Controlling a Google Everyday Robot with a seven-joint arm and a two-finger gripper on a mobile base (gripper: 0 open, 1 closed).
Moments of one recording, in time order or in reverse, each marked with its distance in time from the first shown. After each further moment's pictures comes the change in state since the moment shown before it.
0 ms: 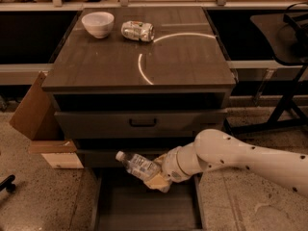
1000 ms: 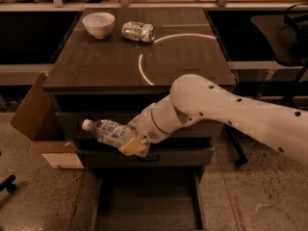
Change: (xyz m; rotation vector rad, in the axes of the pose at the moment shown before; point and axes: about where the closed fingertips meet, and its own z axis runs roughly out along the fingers) arm -0.158 0.010 -0.056 -0.011 -0.027 -0.220
